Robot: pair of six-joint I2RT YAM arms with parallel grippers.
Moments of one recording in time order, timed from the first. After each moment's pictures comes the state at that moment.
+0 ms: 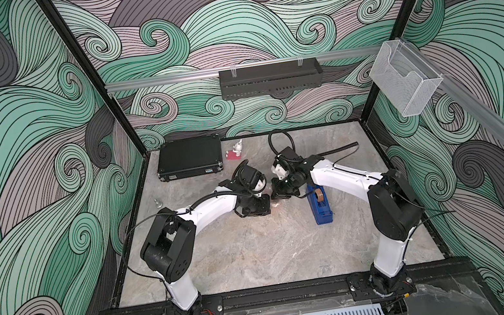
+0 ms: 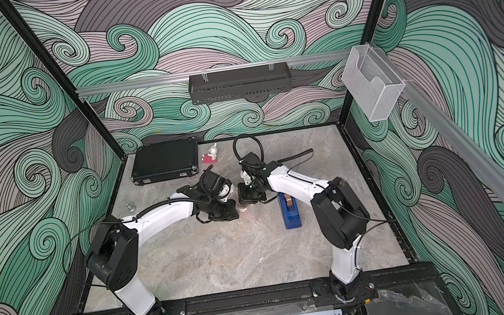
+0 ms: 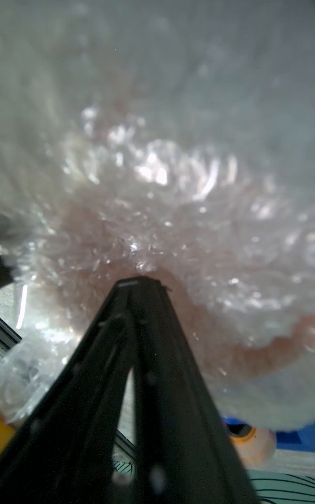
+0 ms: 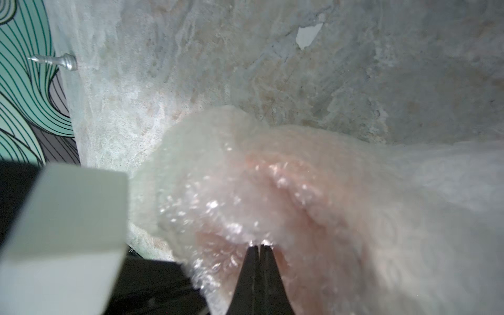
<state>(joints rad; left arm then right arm) -0.66 1.75 1.20 -0.60 0.34 -0.45 0.60 1.80 1.34 -0.66 -0.36 0.56</state>
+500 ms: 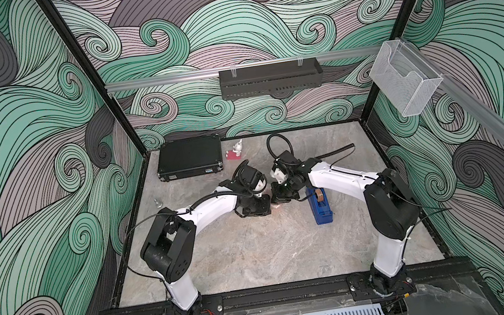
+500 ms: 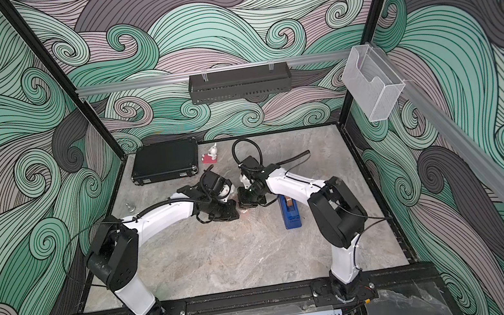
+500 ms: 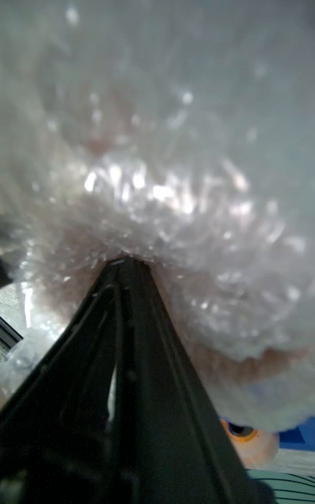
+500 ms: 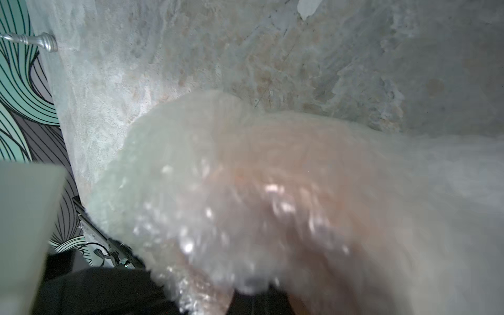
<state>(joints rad) -0.66 1.75 1.20 -0.60 0.34 -0.45 0.61 1.84 1.32 -0.65 -0.37 0.54</state>
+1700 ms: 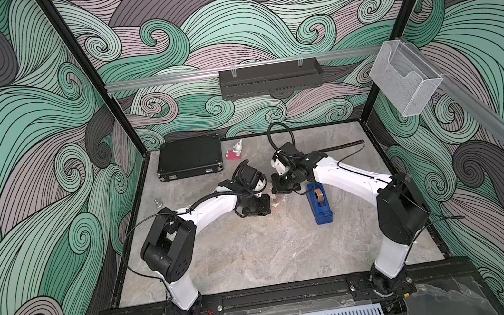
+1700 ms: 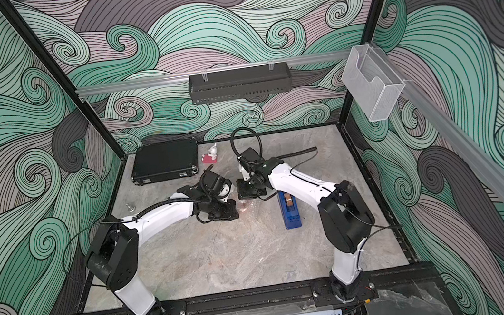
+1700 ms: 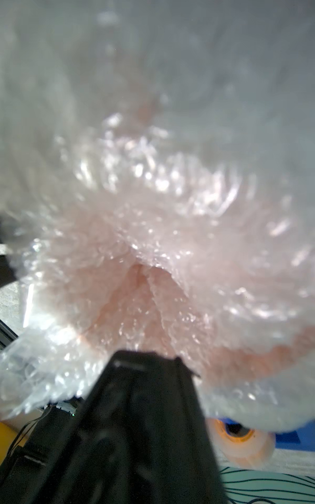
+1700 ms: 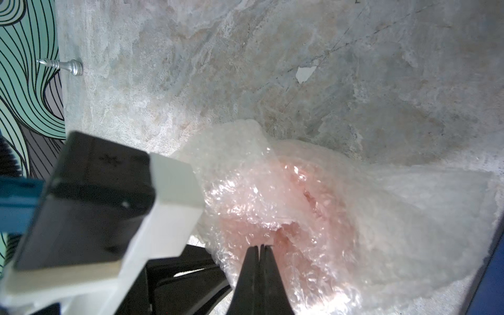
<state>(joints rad) -0.66 1.75 1.20 -0.60 0.34 -0.45 0.62 1.79 1.41 -0.71 -0.27 0.50</state>
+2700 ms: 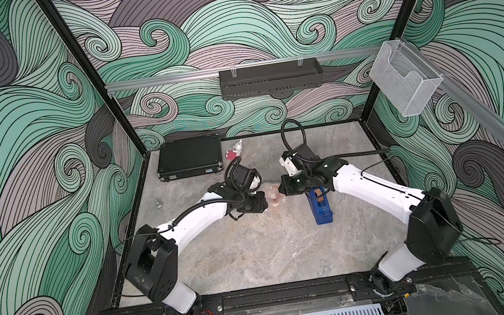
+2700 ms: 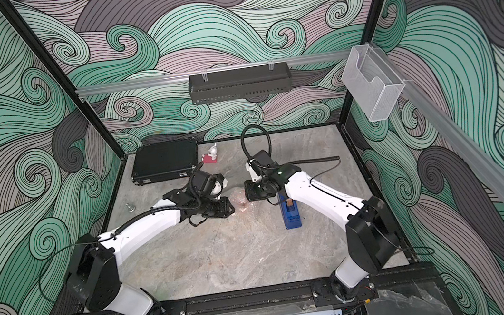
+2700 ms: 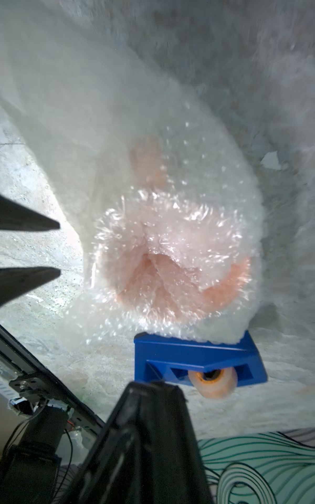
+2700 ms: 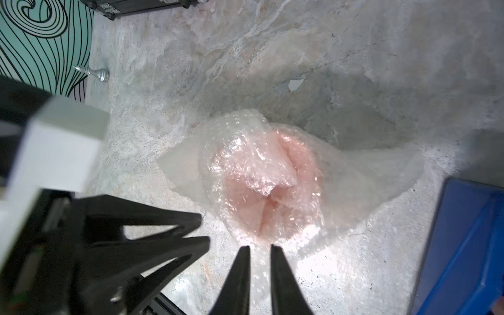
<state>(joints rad) -0.66 1.53 1.12 -0.58 0.22 -0.48 0.61 1.52 1.21 -0.66 -0.20 0.47</state>
